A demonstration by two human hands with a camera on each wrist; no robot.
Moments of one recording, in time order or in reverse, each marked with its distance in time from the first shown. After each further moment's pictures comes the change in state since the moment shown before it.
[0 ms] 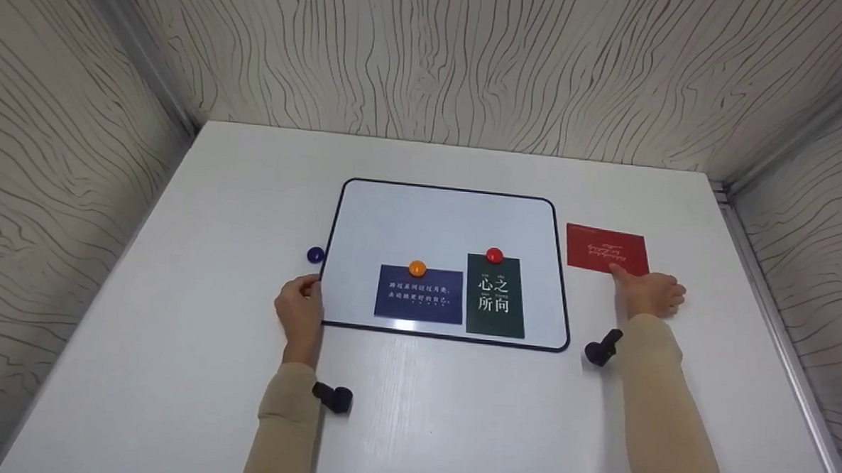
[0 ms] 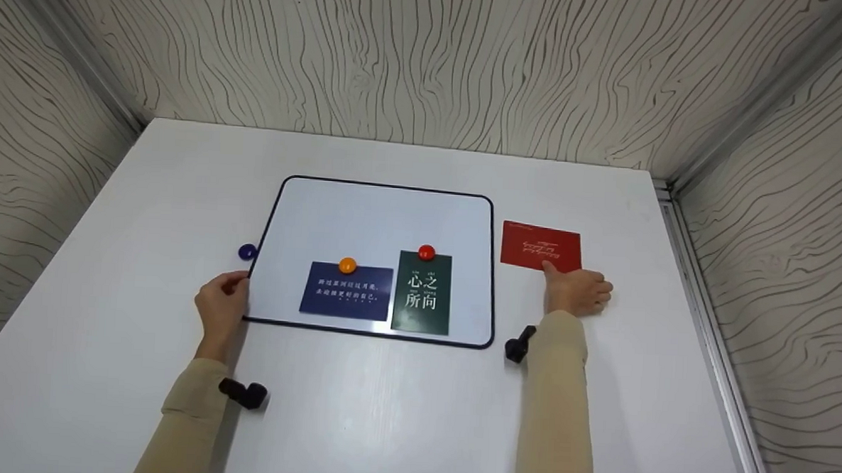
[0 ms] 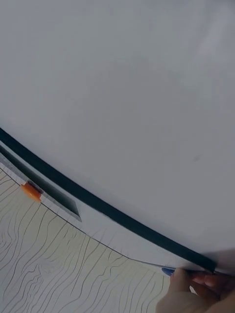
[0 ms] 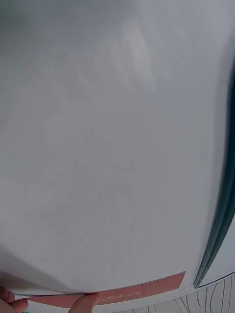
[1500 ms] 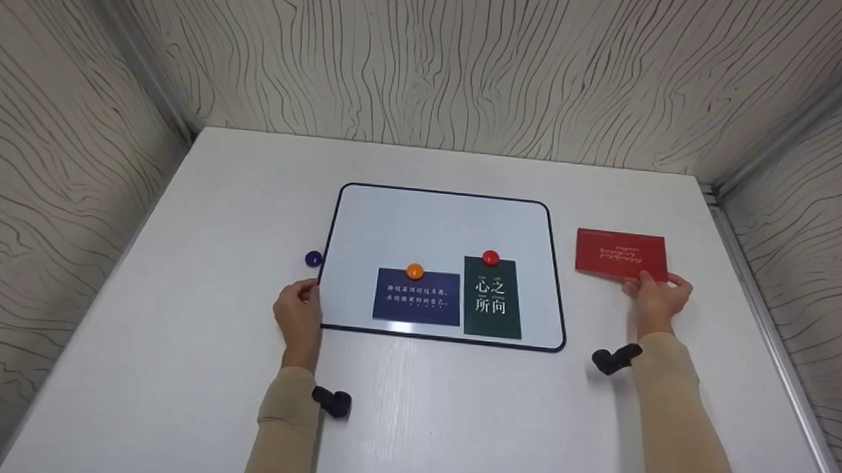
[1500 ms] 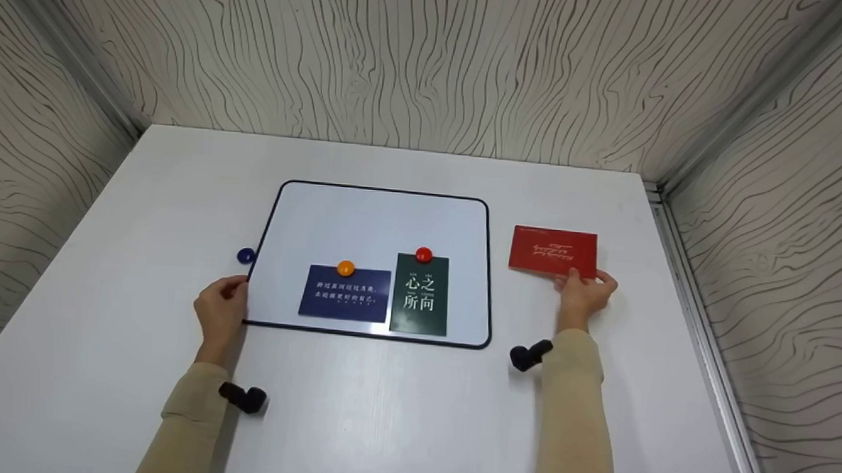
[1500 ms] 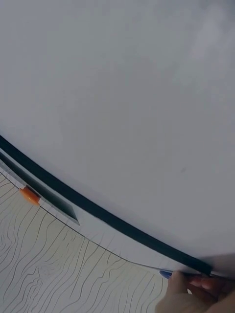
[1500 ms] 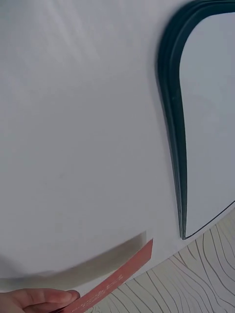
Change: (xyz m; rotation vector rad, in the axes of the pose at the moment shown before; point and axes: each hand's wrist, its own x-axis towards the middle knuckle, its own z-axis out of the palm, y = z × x) left_hand -0.002 -0.002 -0.002 0.002 -0.021 -0.015; right_hand -0.005 0.010 -0.028 0.949 -0.132 0.187
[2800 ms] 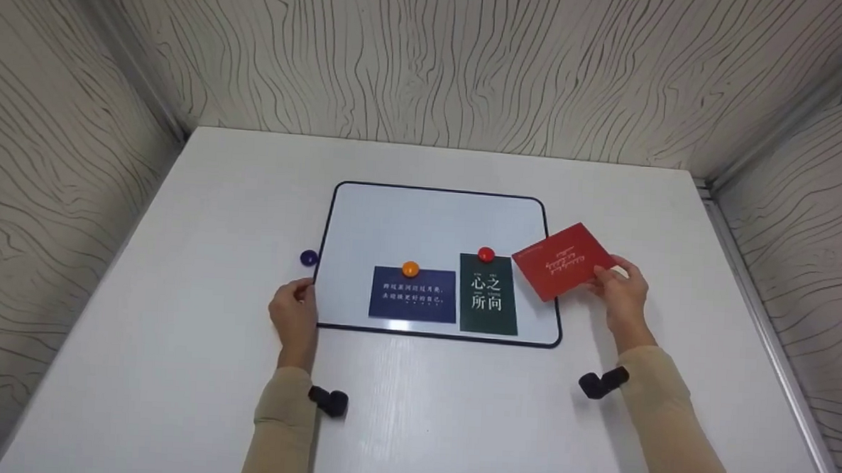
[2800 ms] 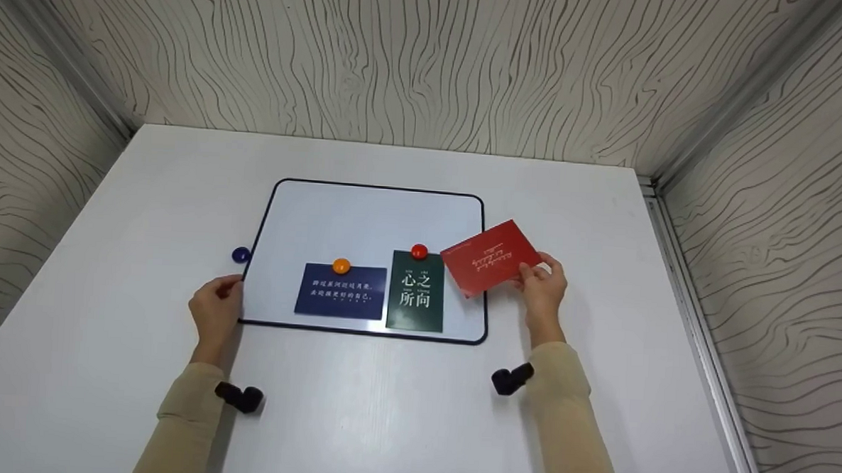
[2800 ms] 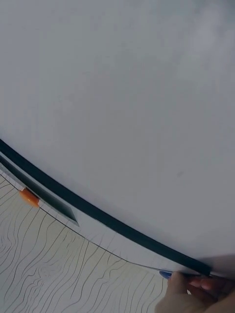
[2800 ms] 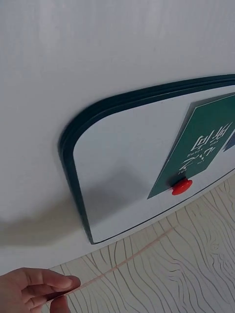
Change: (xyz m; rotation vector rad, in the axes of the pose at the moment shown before) left_hand 0.001 -0.004 0.001 -0.013 0.021 0.037; right_hand -0.050 0.013 0.025 -0.218 -0.232 -0.161
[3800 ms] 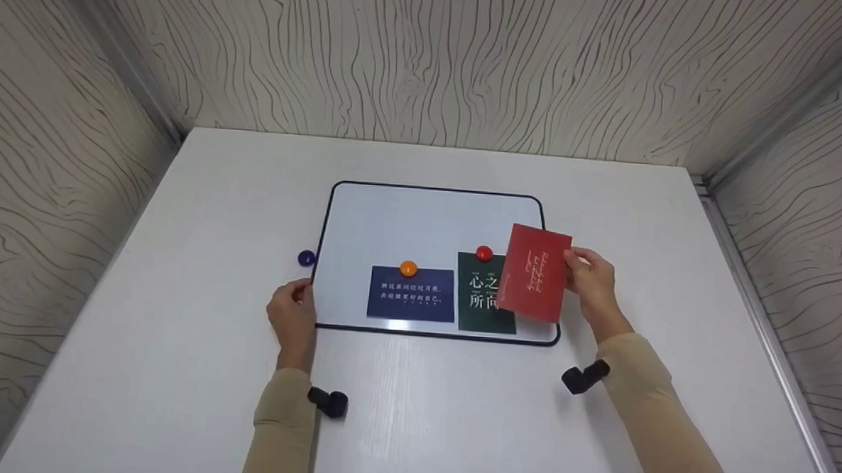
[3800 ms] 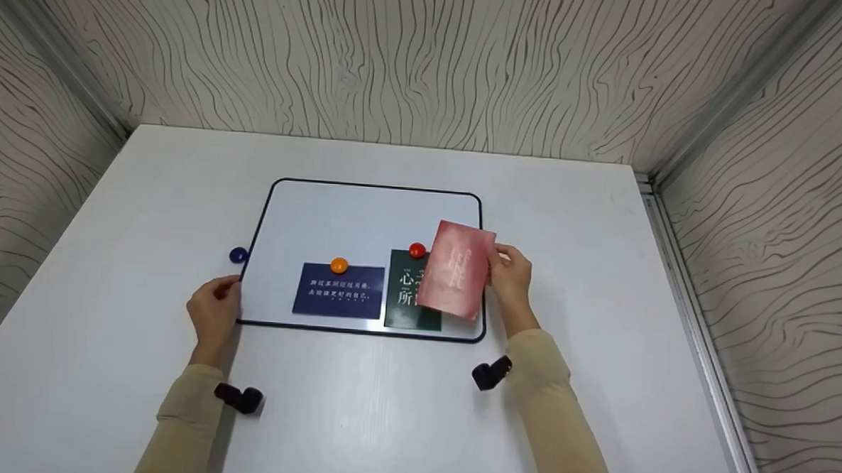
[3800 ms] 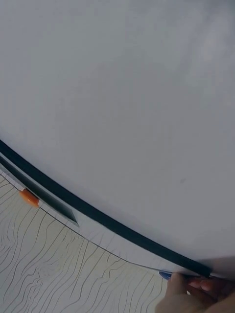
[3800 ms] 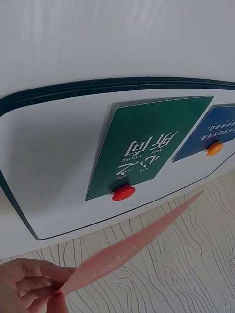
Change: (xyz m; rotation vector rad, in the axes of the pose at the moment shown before) left_hand -0.002 0.003 0.000 0.028 0.003 0.000; right_hand -0.021 -0.013 0.040 -0.273 -0.106 -0.081
